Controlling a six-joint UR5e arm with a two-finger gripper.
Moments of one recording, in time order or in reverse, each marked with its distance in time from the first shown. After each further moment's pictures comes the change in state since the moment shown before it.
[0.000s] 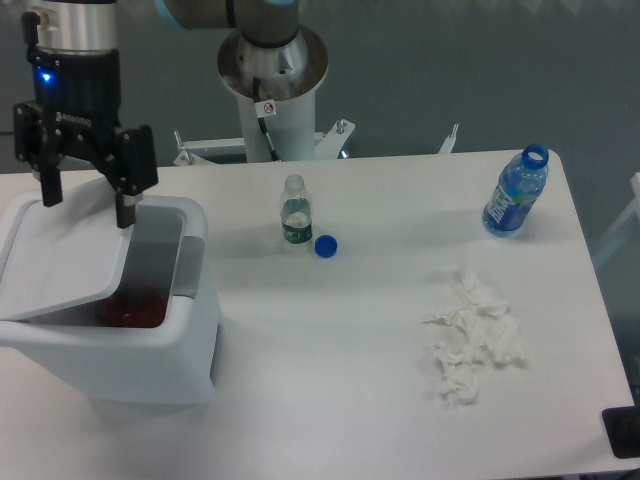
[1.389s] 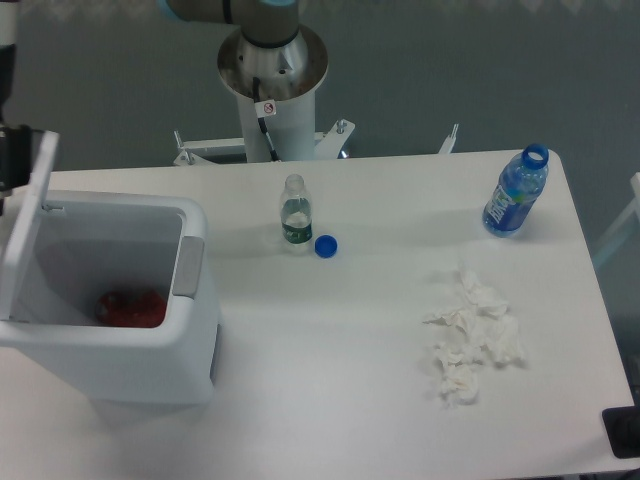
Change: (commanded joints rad) arm -0.100 -0.028 0.040 0.000 -0.187 -0.069
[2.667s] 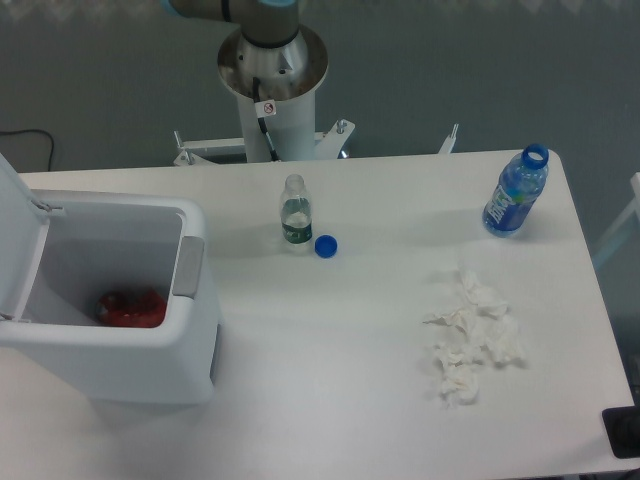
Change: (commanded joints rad) arm -0.109 -0.037 0.054 0.000 -0.200 -0.008
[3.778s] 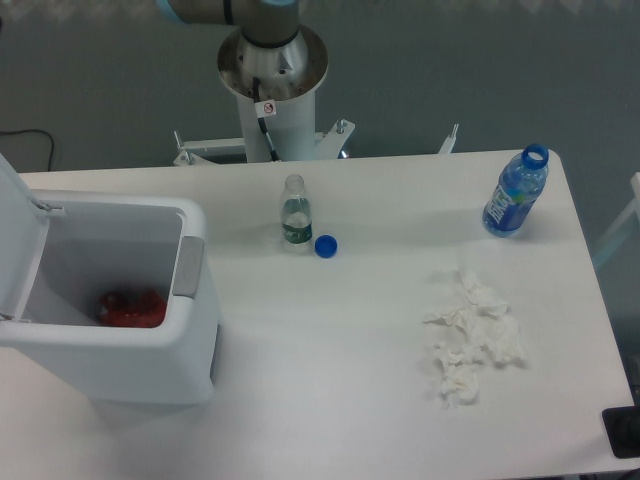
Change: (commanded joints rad) arm 0.046 0.180 -0.083 -0.032 -0.097 -0.005
